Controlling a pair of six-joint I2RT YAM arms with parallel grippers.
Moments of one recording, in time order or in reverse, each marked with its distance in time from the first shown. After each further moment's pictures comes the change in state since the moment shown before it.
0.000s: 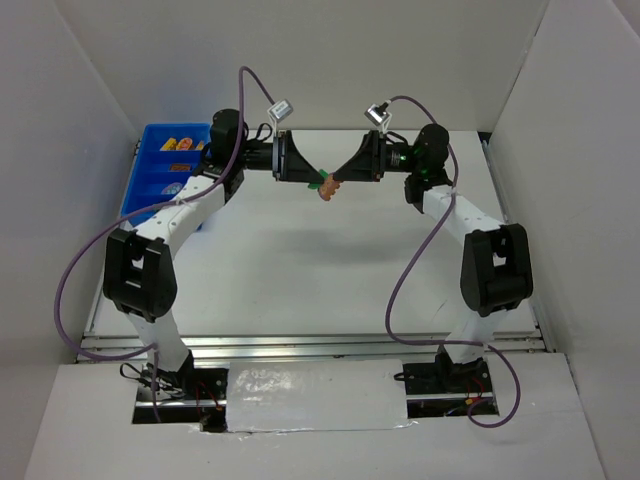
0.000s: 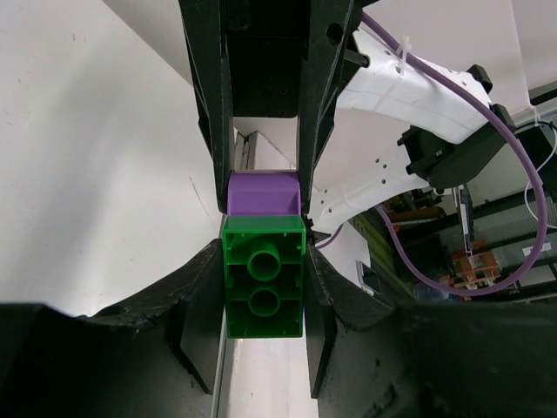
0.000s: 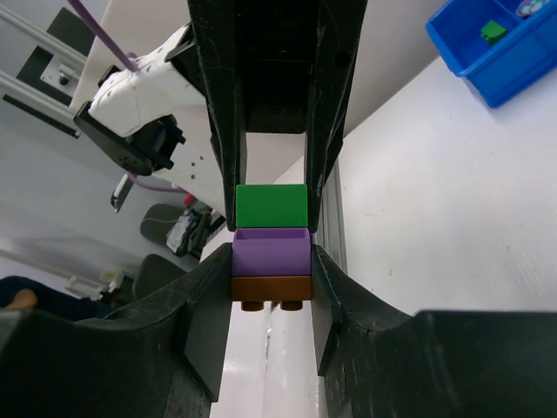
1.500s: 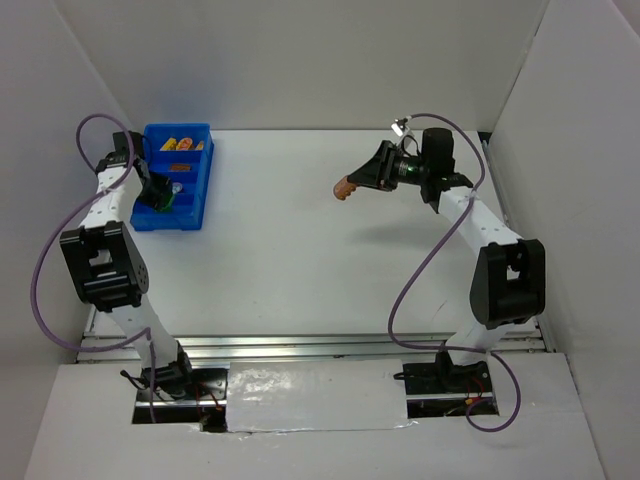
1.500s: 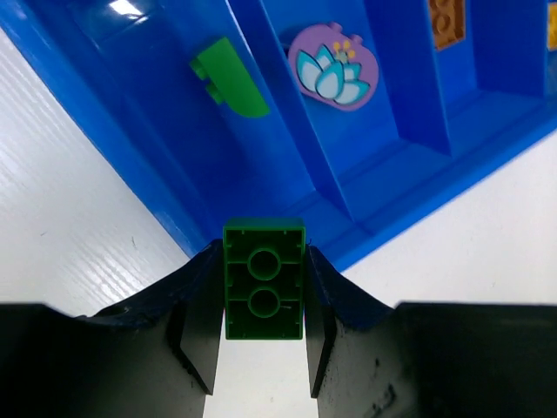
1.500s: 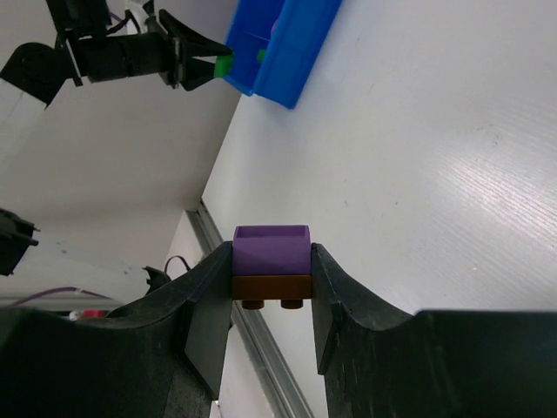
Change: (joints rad) left arm 0.580 0.050 0.050 -0.954 -1.331 -0.114; right arm -0.072 -0.104 -0.008 -0.815 0.423 -0.548
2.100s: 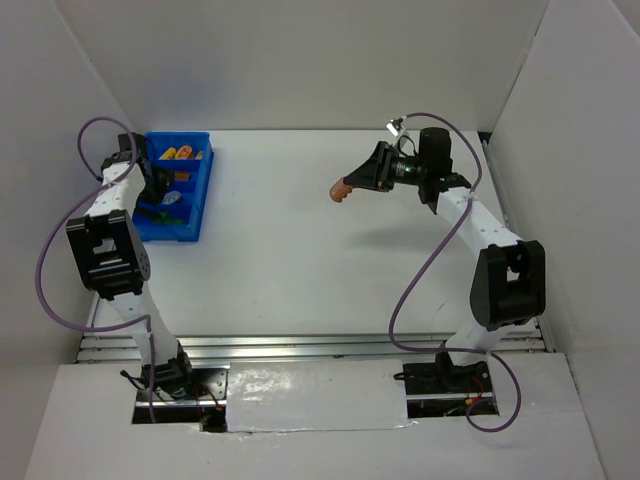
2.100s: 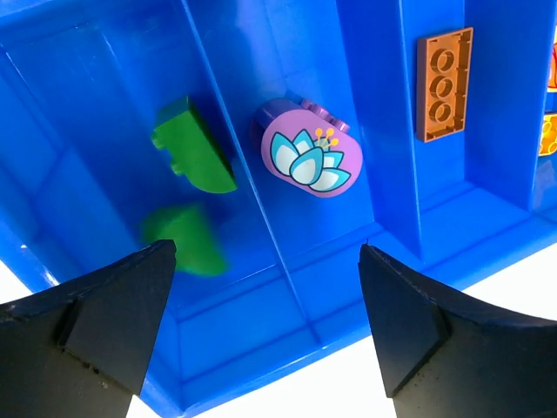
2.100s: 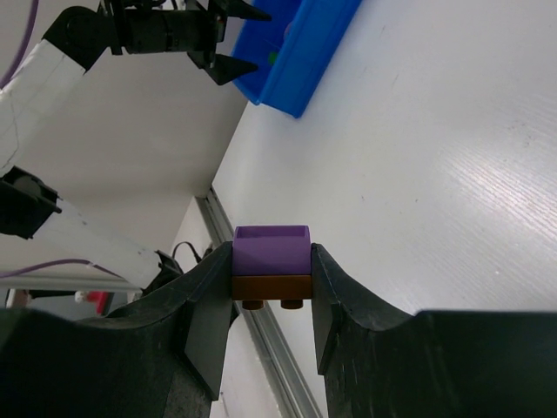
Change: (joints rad) left arm 0.006 0.131 0.080 -0.019 -0.076 -0.103; right arm 0.018 -0.016 0.000 0.007 -0.034 -0.002
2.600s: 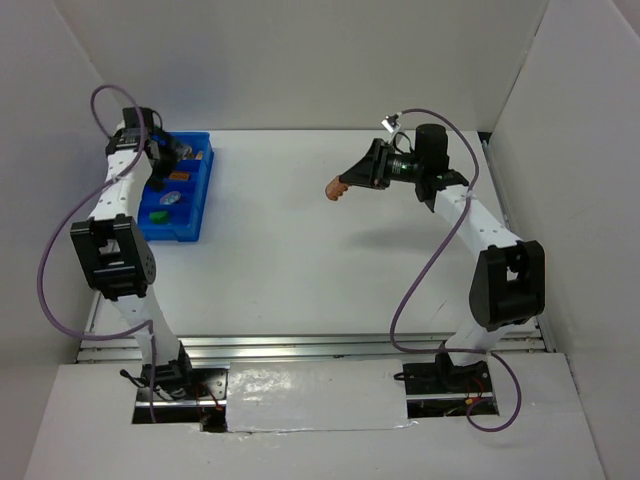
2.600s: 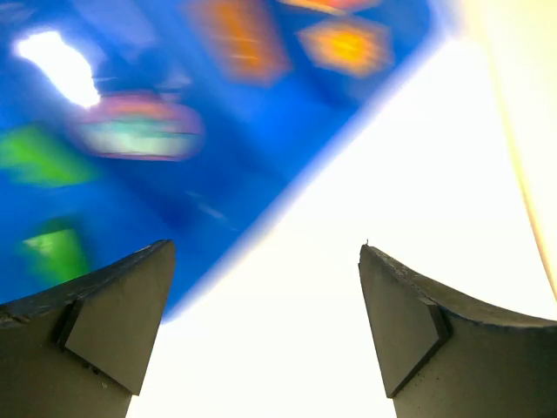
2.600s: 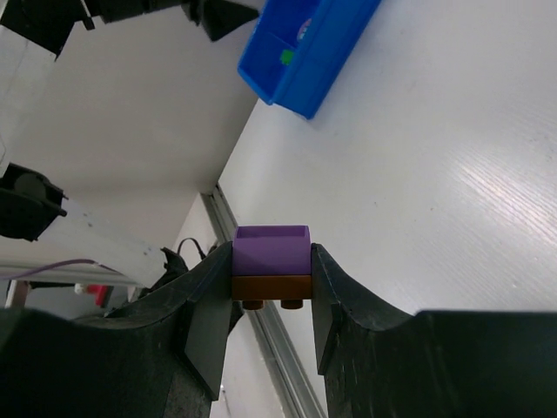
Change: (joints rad) left arm -0.064 -0.025 0.129 0.019 0.083 0.171; right arm 0.024 0.000 0.025 -0.014 0.001 0.000
